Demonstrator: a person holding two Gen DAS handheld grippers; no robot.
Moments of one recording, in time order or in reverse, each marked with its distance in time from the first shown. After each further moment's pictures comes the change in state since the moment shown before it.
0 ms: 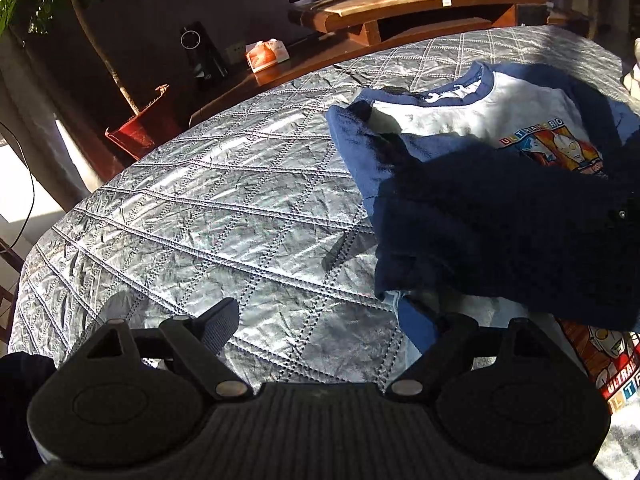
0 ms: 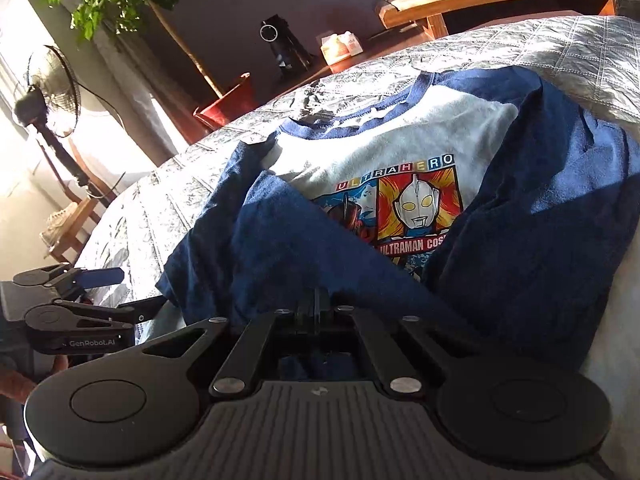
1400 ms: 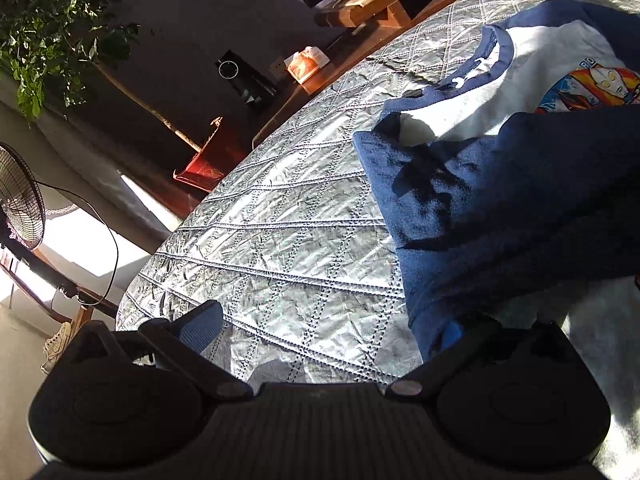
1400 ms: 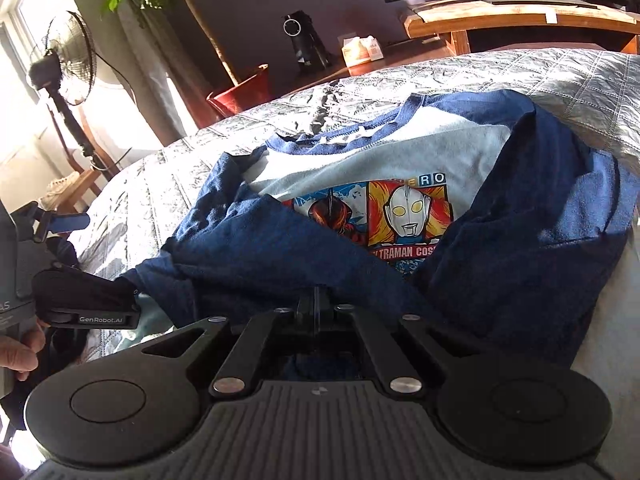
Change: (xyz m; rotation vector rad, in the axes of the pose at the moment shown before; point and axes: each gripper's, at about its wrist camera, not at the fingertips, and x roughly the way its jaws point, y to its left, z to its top) left arm 0.011 -0.019 0.004 0.190 -0.009 0.319; right arm -0.001 0.008 0.001 -0.154 0.003 -0.031
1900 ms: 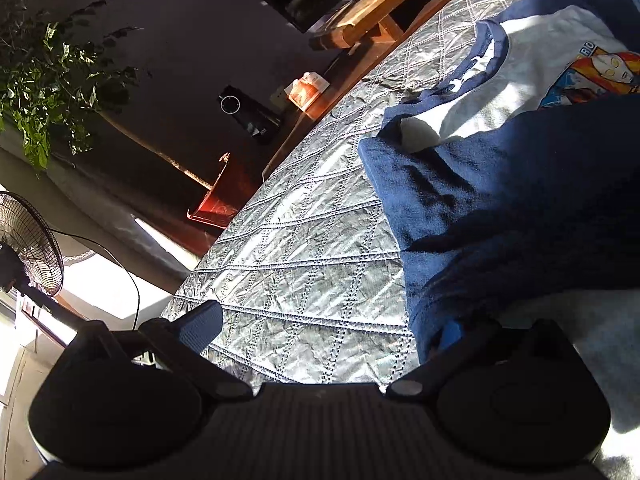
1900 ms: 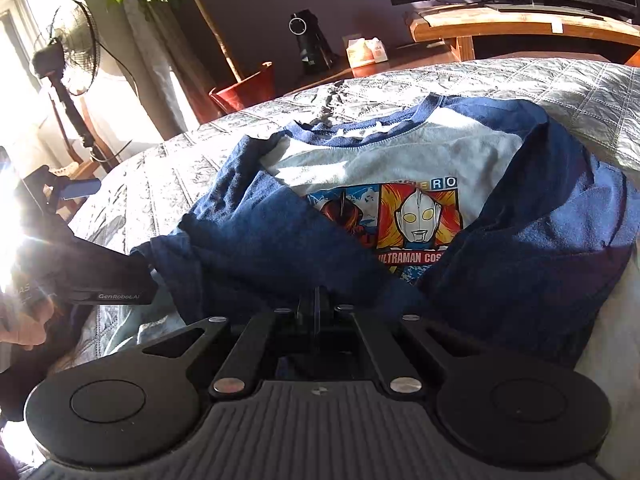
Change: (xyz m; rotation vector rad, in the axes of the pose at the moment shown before) left arm -0.006 -0.015 0.010 0.110 -0.088 0.055; right arm 0.000 0.004 0.000 -0.024 0.000 -0.008
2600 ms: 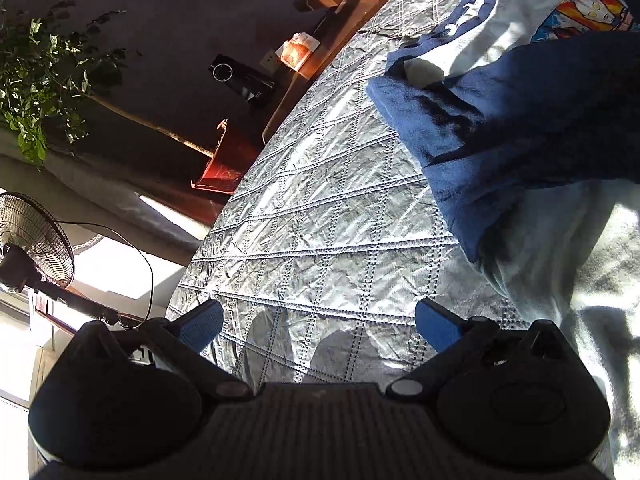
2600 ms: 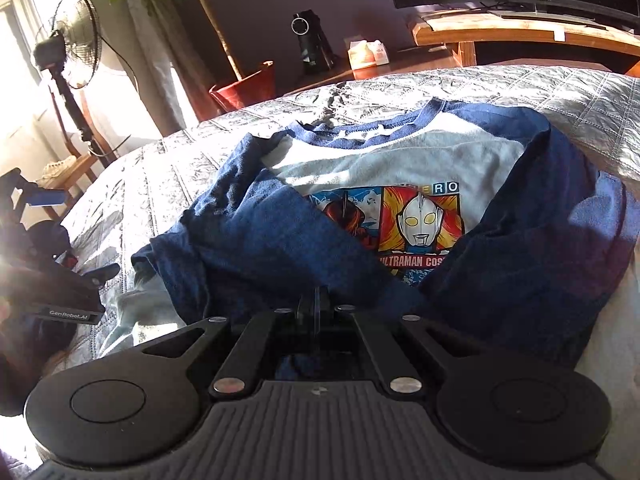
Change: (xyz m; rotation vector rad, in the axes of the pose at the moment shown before) left arm -0.007 0.033 -0.017 -0.007 0.170 0.004; right arm 0.001 0.004 0.002 -0.031 0.000 -0.019
